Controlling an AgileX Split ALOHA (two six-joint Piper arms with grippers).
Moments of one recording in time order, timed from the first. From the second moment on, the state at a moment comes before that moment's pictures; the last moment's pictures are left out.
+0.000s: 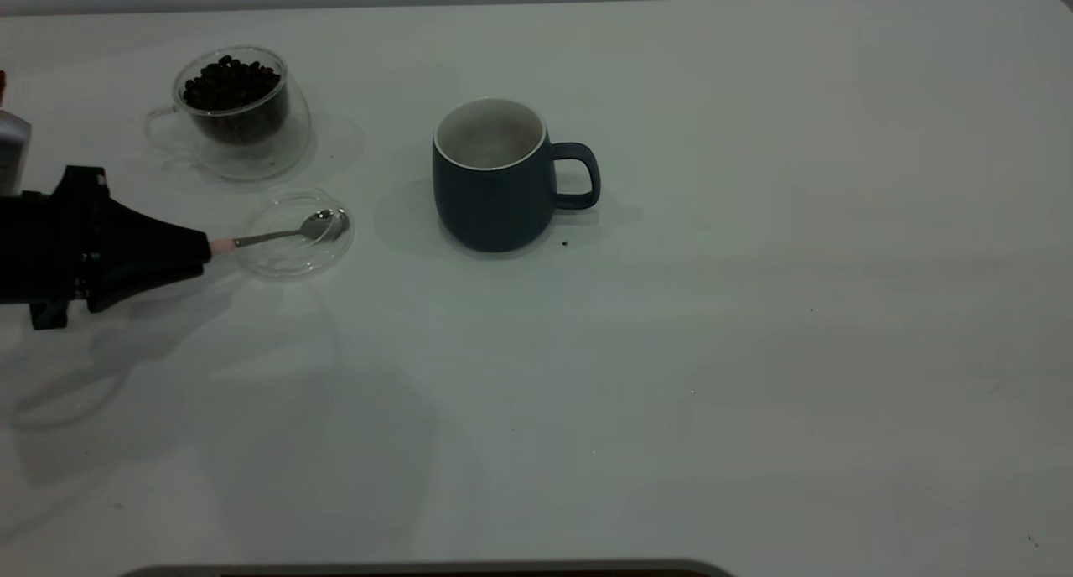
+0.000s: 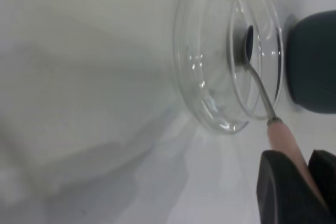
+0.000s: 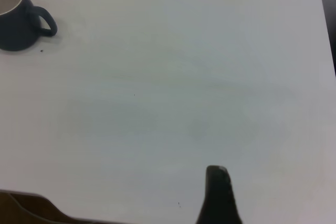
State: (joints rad) left arm 0.37 2.46 -0.82 -1.79 0.88 1.88; right arm 0.06 0.03 -0.47 0.03 1.13 -0.06
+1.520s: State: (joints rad) left arm 0.43 2.40 -0.84 -1.79 0.84 1.87; right arm 0.06 0.03 -0.47 0.03 1.13 -0.06
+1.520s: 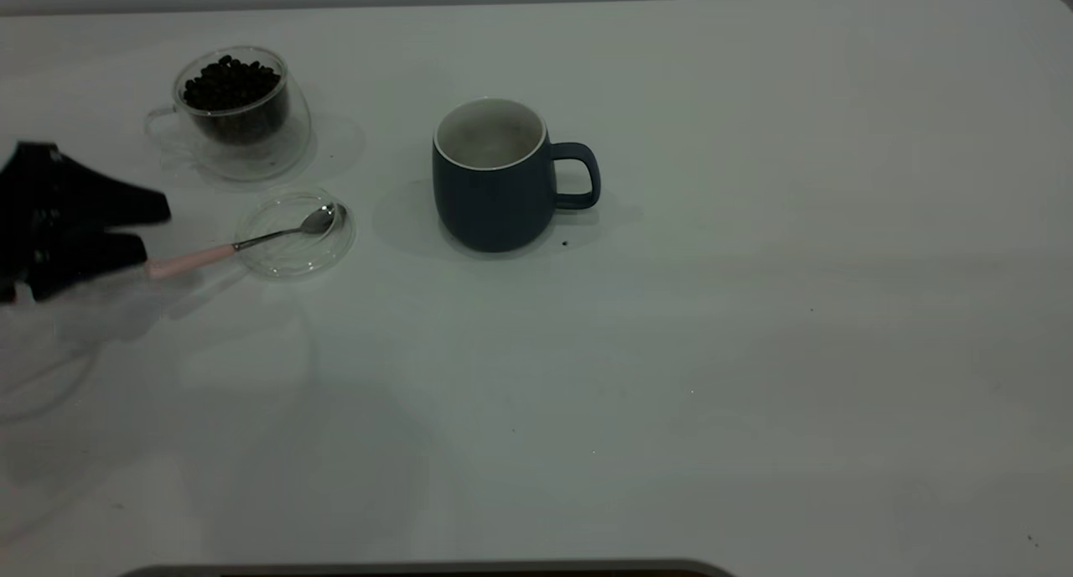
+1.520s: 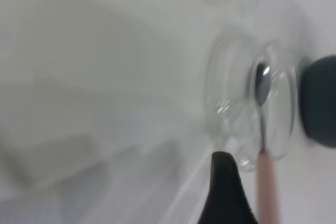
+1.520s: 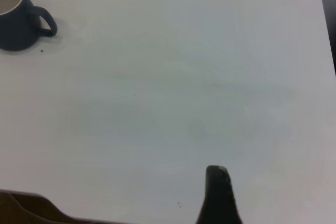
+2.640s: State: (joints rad) left arm 0.13 1.64 -1.08 -0.54 0.80 0.44; right arm 0.06 0.03 -0.47 0.03 1.13 -0.06
